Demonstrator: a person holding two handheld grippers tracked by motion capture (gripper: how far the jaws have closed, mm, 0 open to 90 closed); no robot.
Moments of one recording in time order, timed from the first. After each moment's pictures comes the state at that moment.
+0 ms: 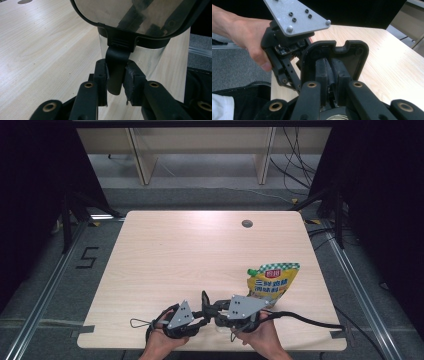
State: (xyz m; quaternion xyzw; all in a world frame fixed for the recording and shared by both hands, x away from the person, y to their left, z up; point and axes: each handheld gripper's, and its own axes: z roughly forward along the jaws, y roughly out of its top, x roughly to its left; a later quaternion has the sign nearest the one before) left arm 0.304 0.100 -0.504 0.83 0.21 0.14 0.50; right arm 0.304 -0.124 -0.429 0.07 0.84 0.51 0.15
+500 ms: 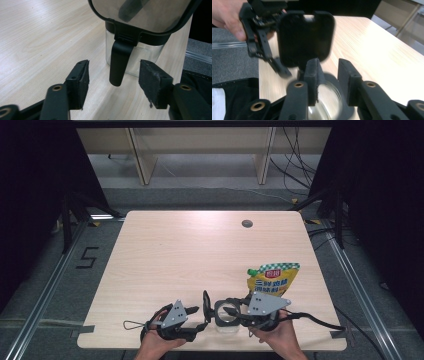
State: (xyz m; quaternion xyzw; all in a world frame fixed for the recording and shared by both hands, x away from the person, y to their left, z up) left arm 0.299 0.112 -0.498 0.83 0.25 0.12 0.49; right arm 0.307 -0.174 -0.433 0.12 0.84 0.50 0.18
